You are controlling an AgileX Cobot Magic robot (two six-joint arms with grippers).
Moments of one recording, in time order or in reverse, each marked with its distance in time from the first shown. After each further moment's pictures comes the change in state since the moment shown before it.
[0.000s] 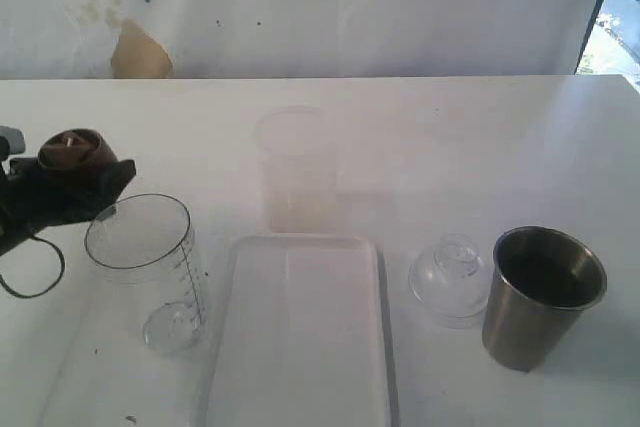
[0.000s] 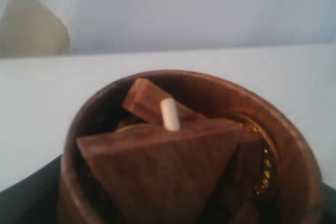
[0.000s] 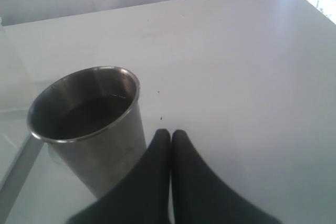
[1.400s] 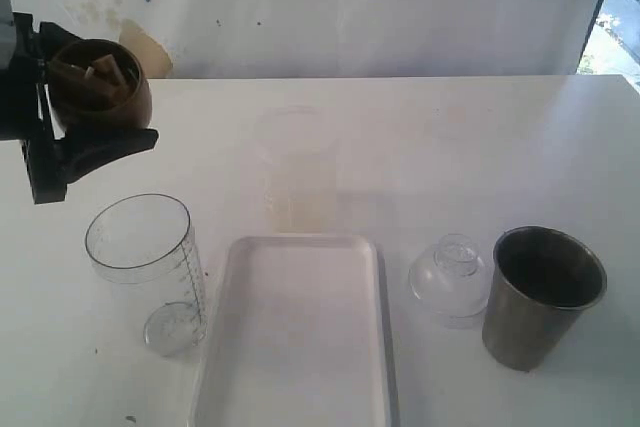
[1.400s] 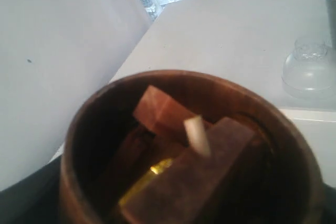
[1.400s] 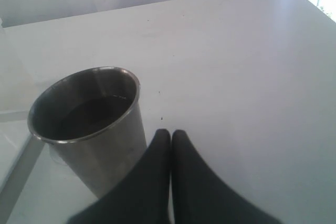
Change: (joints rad) left arm 0.005 -0.507 -0.249 1.046 0.163 -0.382; right arm 0.000 0.000 0.000 0.000 0.000 0.006
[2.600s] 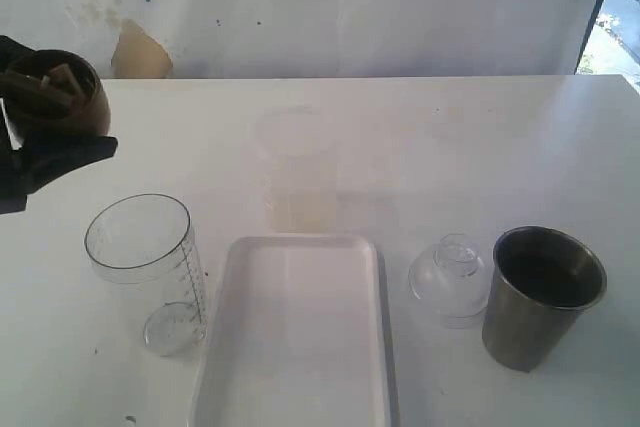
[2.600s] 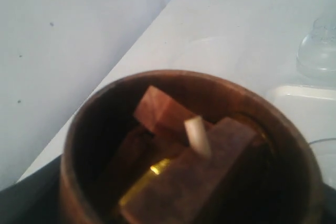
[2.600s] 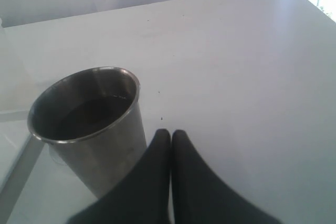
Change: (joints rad) left arm 0.118 -0.026 0.050 0.030 -0.021 -0.001; right arm 0.000 0.000 0.000 0.000 0.000 0.000
